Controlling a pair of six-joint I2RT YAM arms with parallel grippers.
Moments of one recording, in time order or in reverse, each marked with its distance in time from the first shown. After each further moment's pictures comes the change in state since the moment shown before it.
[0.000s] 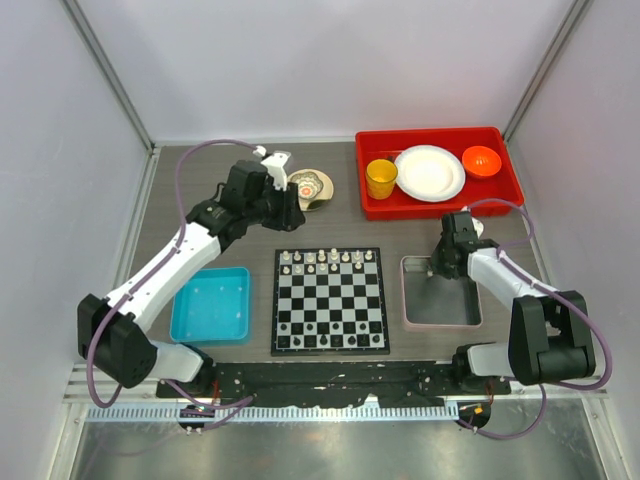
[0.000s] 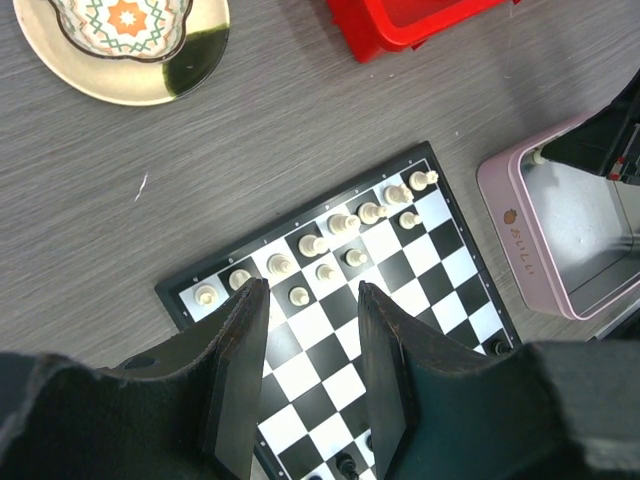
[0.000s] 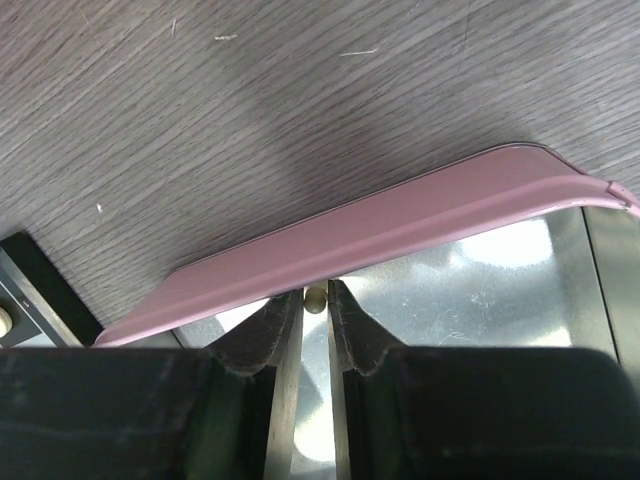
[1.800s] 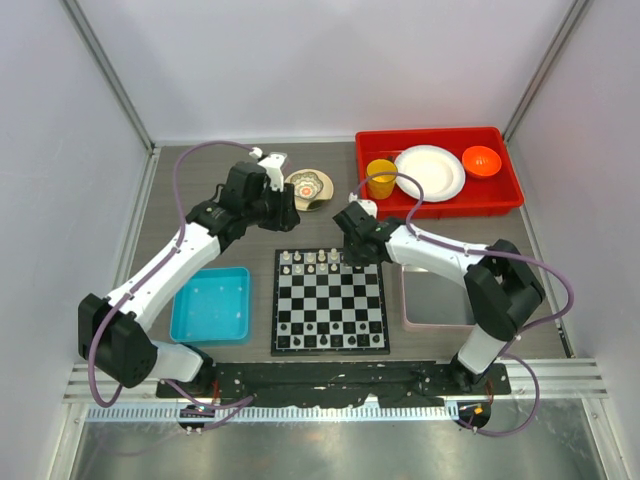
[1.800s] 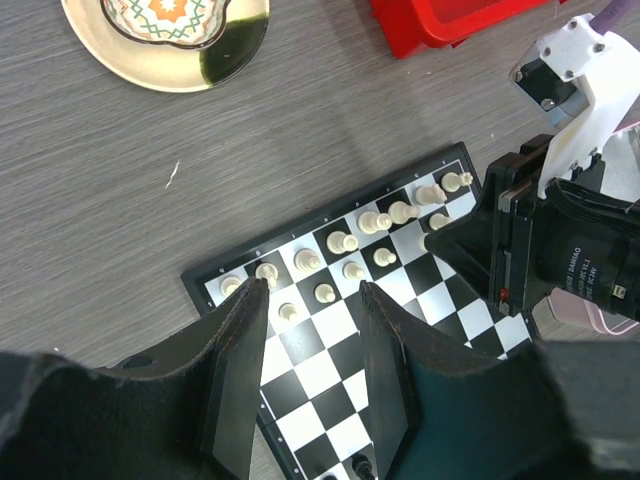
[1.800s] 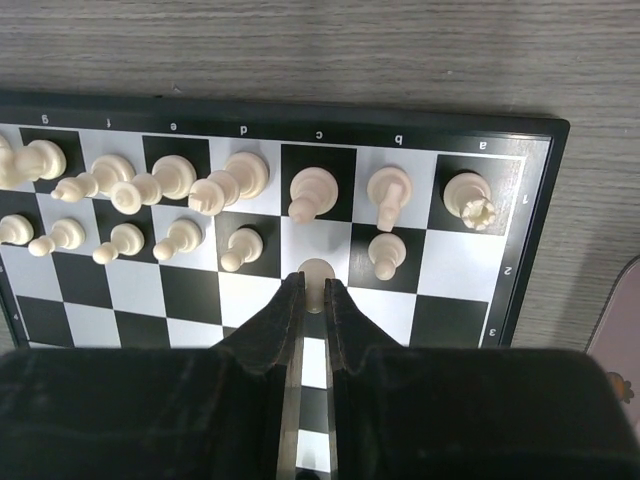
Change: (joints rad) left arm 0.013 -0.008 -0.026 -0.004 -0.053 0.005; right arm 0.645 0.350 0.455 -0.101 0.084 0.087
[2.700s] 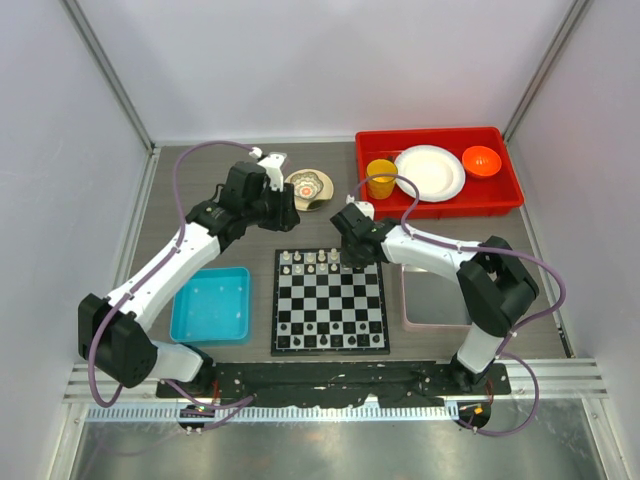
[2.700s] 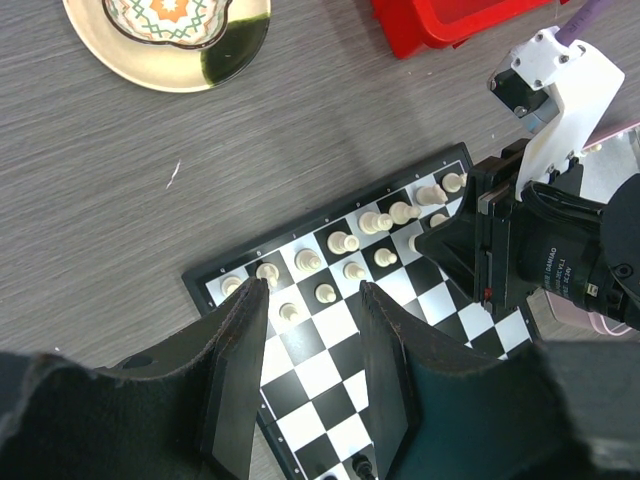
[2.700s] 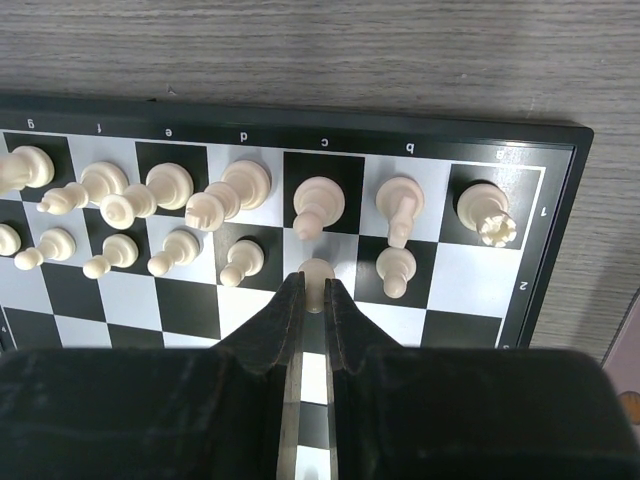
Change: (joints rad) left arm 0.002 0.000 0.000 0.000 0.001 0.000; right arm 0.005 0.040 0.005 0.020 0.004 0.001
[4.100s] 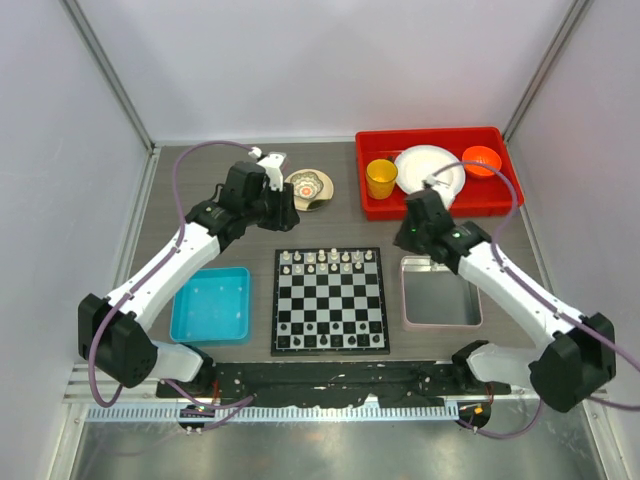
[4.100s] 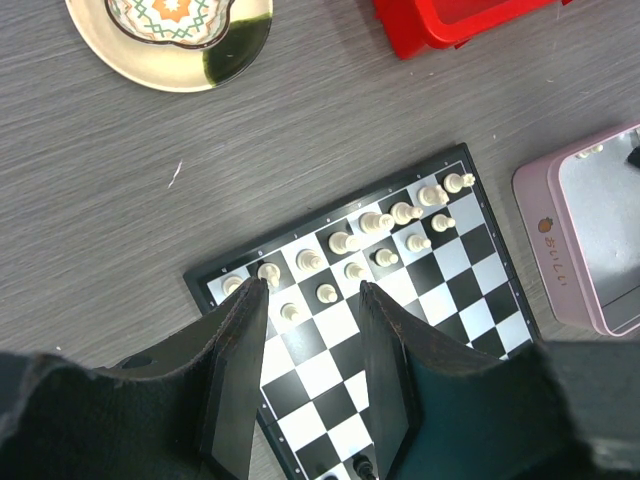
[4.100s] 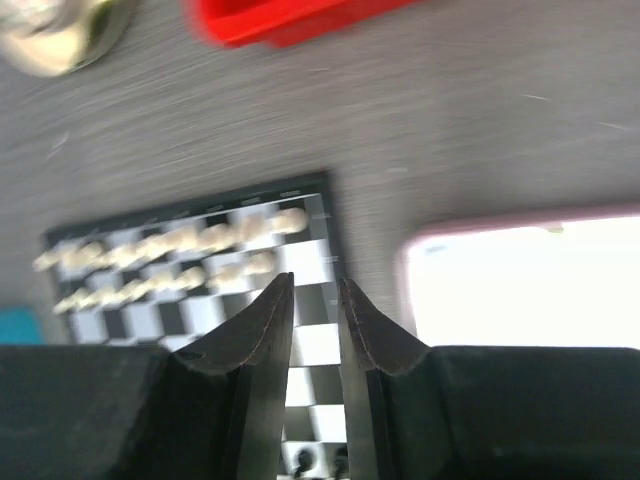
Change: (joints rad) left arm 0.003 0.000 0.000 -0.001 0.000 0.000; right arm -0.179 -0.463 -0.098 -0.098 0.066 0.008
